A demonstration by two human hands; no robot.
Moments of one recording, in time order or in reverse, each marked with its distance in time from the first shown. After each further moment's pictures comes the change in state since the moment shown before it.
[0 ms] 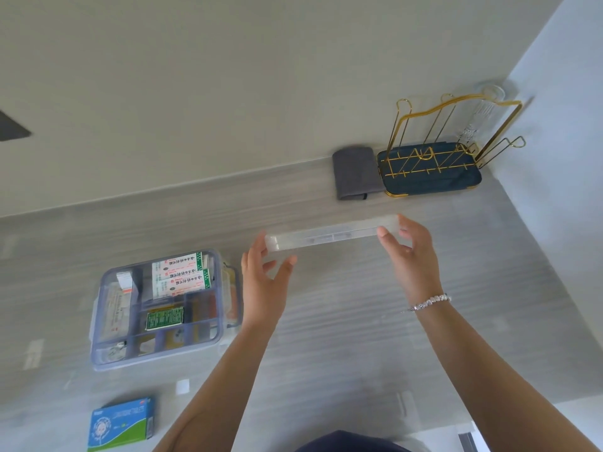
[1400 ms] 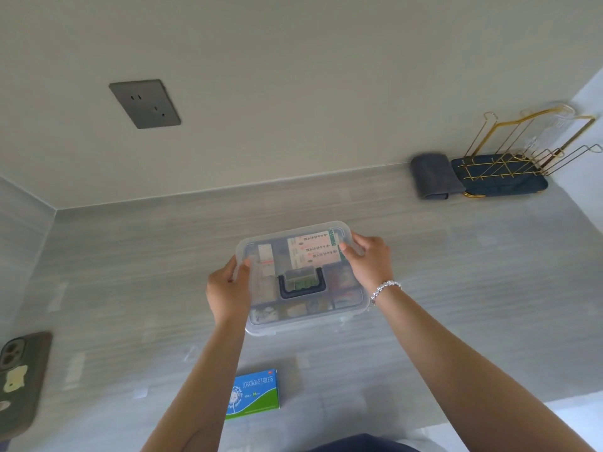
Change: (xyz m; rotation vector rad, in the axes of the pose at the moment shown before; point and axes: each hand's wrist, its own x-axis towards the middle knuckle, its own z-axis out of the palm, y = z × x) left_hand 0.043 -0.107 -0.264 0.054 0.229 -0.122; right_hand -0.122 -0.067 0.239 -0.307 -0.196 -0.056
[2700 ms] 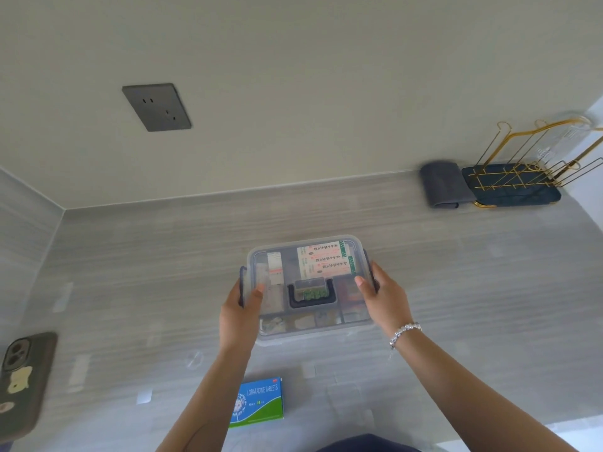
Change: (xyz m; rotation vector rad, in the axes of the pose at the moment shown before) left_hand -0.018 -0.013 -0.007 -0.011 -0.176 -0.120; right_hand -0.037 0.019 0.001 -0.047 -0.063 0.041
